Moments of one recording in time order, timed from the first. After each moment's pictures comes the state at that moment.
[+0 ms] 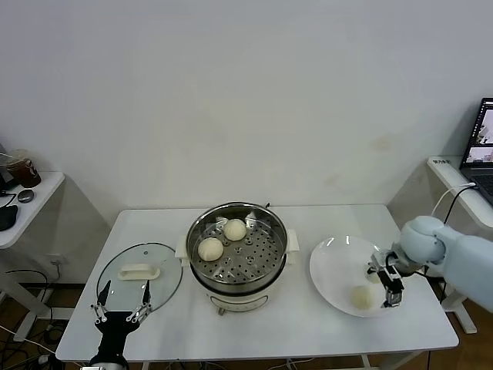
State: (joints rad) left arm 1.71 -1.35 -0.65 -2.00 -0.11 -0.22 -0.10; right arm -0.08 0.48 -0.84 1.49 -0.14 -0.24 -1.14
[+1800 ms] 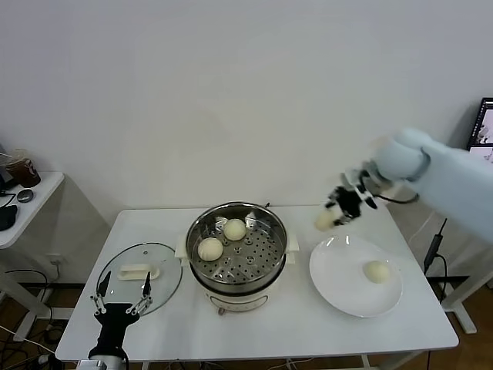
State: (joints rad) left arm 1.69 -1.32 -0.65 -2.02 -0.11 -0.22 -0.10; right arm 0.56 0.78 -1.07 1.50 0.16 -0.17 -1.20
